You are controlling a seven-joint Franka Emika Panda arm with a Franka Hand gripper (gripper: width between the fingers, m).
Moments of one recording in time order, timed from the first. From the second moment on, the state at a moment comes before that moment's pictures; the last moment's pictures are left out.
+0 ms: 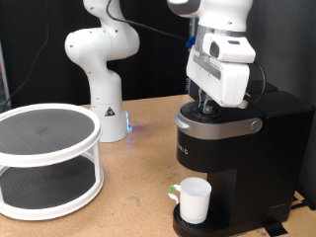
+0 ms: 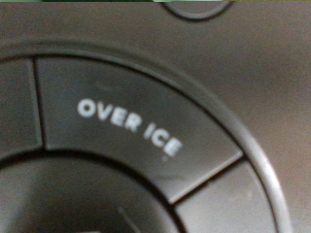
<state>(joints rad) 0.30 -0.05 -0.05 -2.14 -0.15 2.09 -0.37</state>
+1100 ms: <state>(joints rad) 0.28 -0.11 -0.11 -2.24 0.13 2.21 -0.61</state>
